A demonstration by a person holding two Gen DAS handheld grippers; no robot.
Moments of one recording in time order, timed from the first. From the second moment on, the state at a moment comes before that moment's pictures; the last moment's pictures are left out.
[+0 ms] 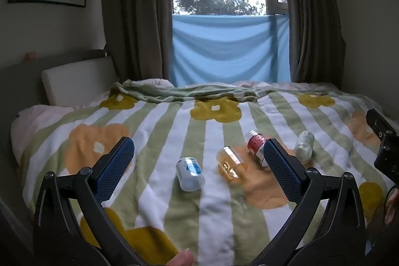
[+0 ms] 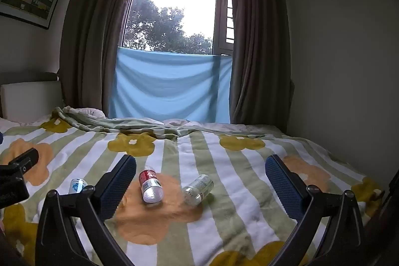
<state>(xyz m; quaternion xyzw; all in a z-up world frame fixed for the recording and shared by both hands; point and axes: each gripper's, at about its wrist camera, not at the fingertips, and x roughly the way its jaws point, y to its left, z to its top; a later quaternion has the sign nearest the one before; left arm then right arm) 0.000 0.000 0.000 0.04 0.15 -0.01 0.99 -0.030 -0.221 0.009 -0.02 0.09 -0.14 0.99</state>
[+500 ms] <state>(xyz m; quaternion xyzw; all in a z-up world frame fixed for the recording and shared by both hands) -0.007 0.006 0.003 0.04 0.11 0.00 0.99 -0.031 -0.222 0.007 -0.02 0.09 -0.14 0.99</state>
